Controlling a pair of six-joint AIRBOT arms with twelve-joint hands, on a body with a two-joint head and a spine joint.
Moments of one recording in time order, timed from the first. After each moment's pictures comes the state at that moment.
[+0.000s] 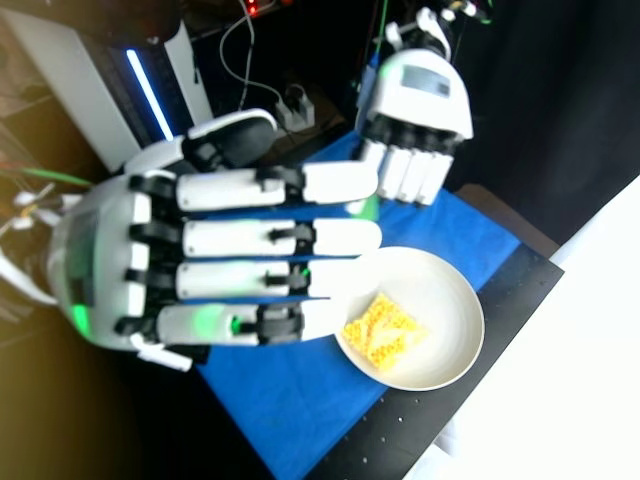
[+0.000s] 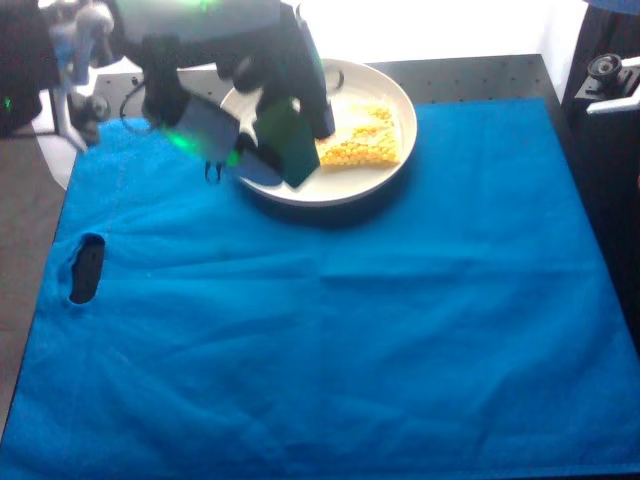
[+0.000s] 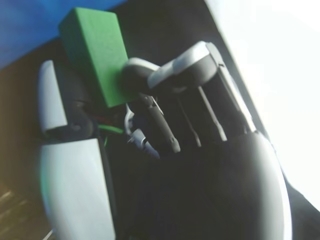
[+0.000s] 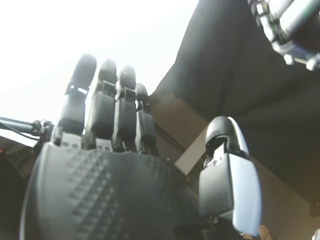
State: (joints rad) left arm 0.33 -1.04 1.26 1.07 -0.53 0.17; right arm -0.61 -1.16 1.40 0.11 1.15 -0.43
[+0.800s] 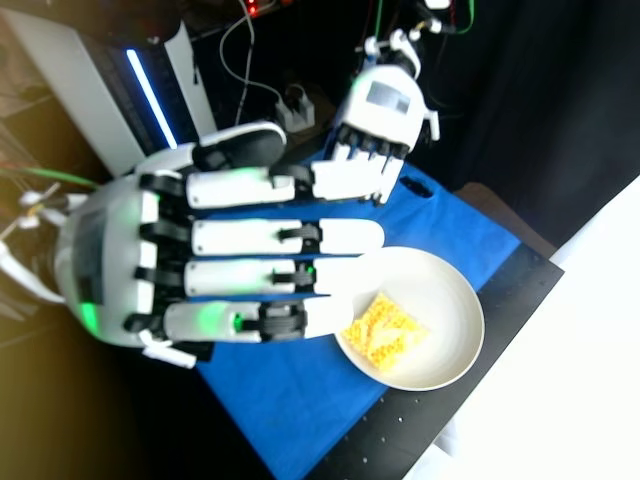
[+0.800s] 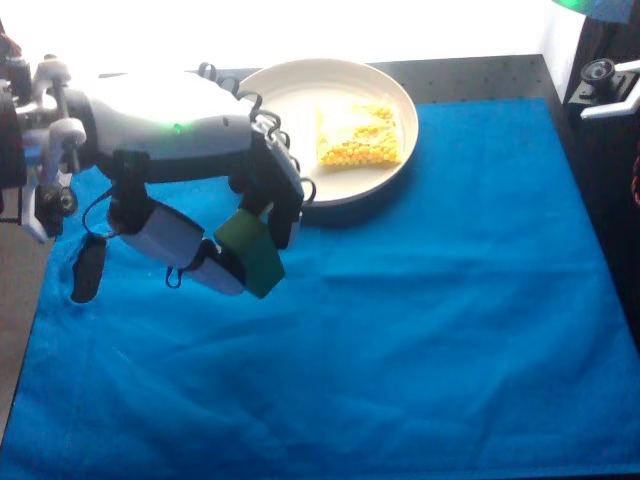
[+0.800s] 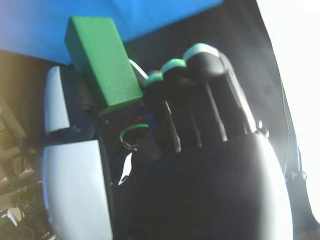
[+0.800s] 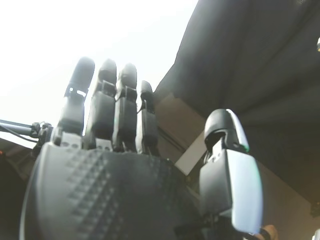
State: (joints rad) left arm 0.48 -0.98 1.20 1.16 -0.55 0.06; right arm -0.61 -1.17 1.40 0.11 1.15 -0.43
